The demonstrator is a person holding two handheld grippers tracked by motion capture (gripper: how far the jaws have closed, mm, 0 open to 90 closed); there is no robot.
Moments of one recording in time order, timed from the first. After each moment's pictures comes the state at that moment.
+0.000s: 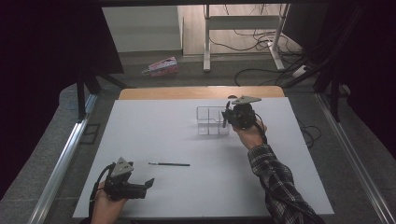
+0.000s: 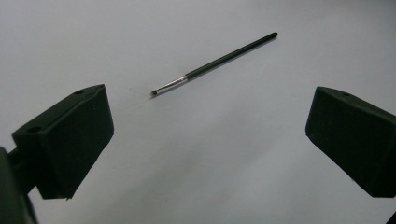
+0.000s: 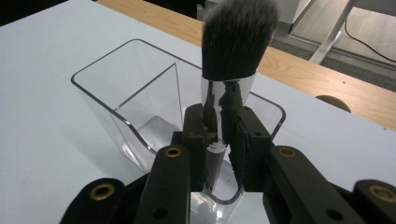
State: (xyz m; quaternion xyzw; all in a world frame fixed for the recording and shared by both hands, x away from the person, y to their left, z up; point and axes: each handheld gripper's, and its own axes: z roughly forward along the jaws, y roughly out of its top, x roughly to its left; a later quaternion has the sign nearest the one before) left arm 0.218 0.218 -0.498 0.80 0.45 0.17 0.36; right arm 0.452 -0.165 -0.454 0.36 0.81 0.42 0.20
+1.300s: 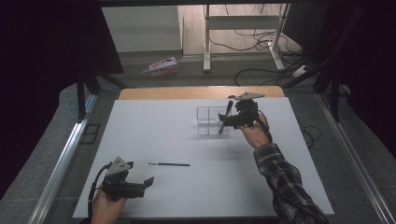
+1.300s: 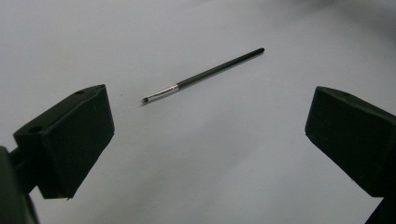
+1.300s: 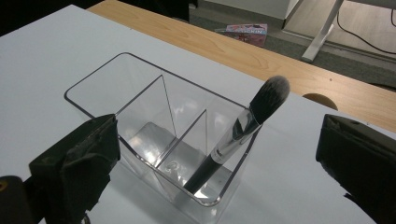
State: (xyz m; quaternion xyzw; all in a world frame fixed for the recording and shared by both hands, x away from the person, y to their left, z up) left arm 0.218 0.224 -0.496 0.78 0.46 0.14 0.41; right arm 0.454 -0.170 -0.440 0.38 0.80 0.42 0.20
